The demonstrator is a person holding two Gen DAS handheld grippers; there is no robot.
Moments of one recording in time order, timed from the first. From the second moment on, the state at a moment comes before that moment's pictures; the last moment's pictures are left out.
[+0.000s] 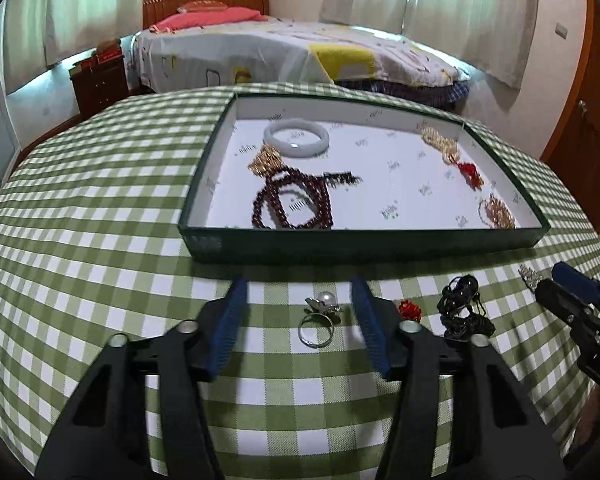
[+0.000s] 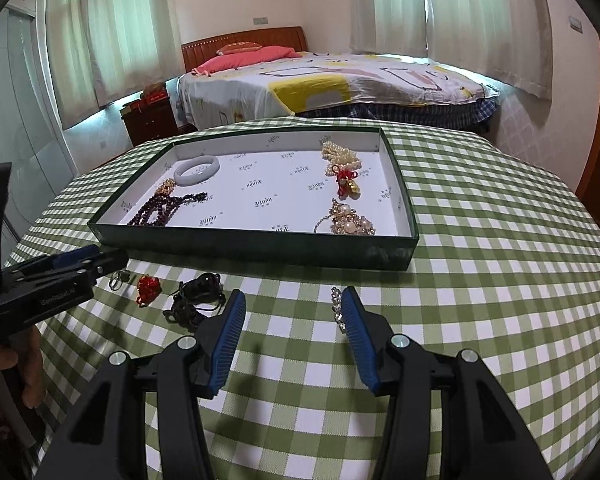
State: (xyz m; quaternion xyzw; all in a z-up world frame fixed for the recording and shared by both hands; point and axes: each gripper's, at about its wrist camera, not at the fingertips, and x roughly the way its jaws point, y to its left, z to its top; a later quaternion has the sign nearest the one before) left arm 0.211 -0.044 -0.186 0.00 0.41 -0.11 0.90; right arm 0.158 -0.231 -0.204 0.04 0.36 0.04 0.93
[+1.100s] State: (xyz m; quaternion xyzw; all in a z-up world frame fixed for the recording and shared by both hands) left arm 0.191 -0.006 -0.177 -0.03 0.41 -0.09 0.91; right arm 0.168 -0.196 -0.211 0.03 0.38 0.09 0.92
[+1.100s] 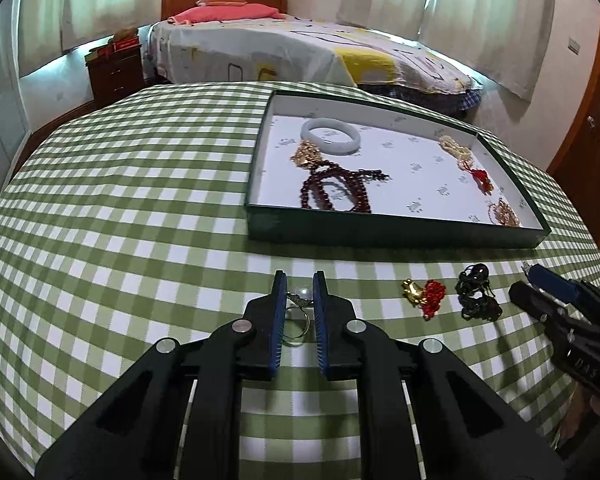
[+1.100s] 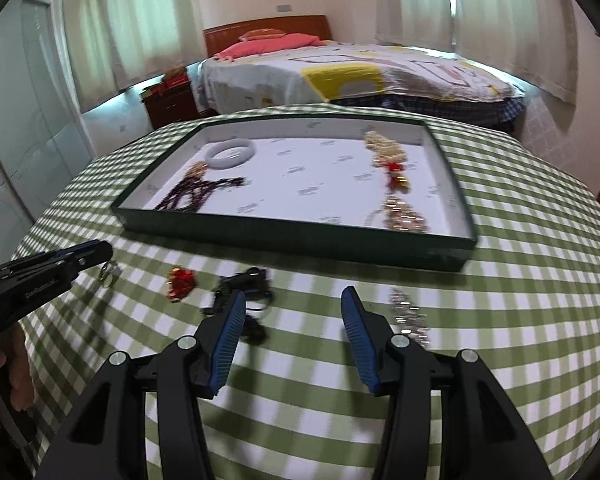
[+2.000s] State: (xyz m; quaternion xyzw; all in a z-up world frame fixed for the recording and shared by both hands) left arm 0.186 -0.015 -0.174 -0.02 0.41 -0.10 0.91; right arm 0.155 -0.189 -0.197 0.01 0.37 0.11 0.92
